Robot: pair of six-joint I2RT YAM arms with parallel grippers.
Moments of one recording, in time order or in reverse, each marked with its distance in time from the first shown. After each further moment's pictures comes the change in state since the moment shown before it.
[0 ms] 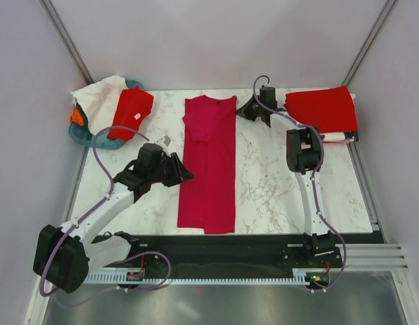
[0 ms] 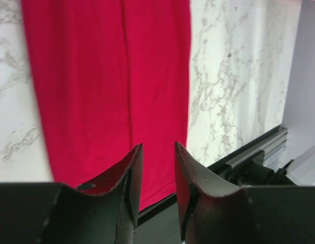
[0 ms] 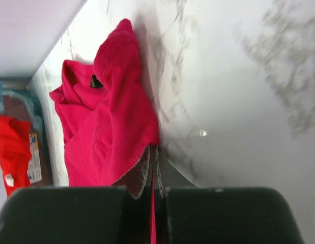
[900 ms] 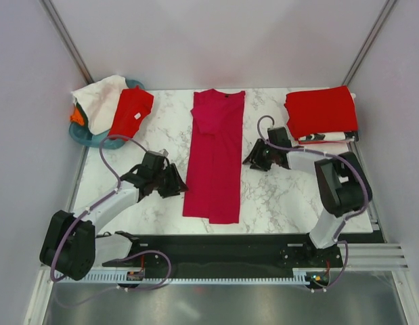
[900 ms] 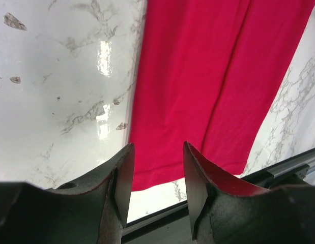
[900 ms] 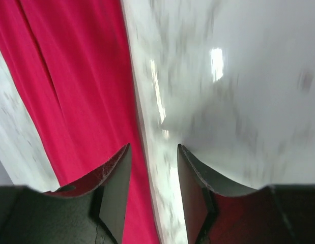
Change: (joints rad) left arm 0.039 0.093 -0.101 -0.059 -0.078 0.016; right arm 0.062 -0.769 -1.053 -0.030 0.042 -0.124
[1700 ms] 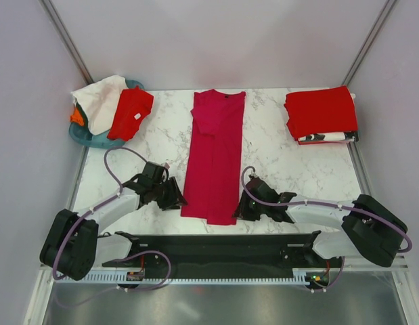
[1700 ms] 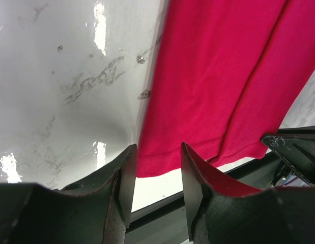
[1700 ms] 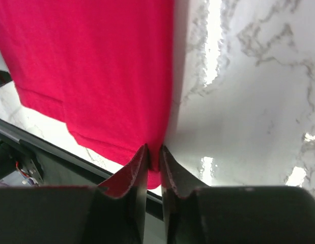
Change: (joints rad) left arm 0.005 0.002 -0.121 0.019 0.097 0.008; right arm 0.607 -0.525 -0.539 -0.011 0.220 0.324
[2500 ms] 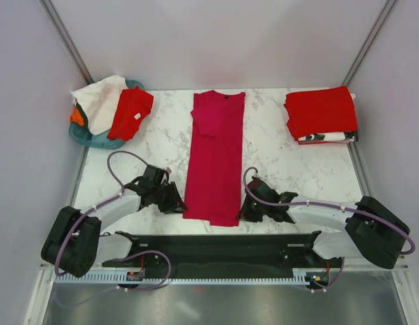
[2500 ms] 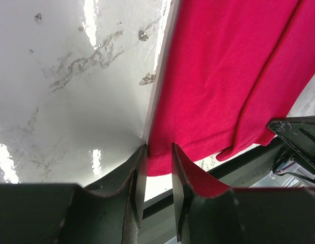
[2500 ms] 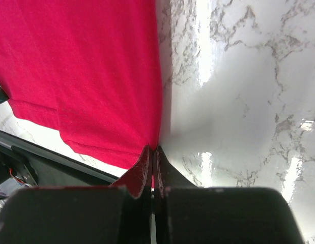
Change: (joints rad) left arm -0.002 0.026 -0.047 0.031 0.069 -0.001; right arm 0.009 -0.021 0.006 -0.090 0.035 0.040
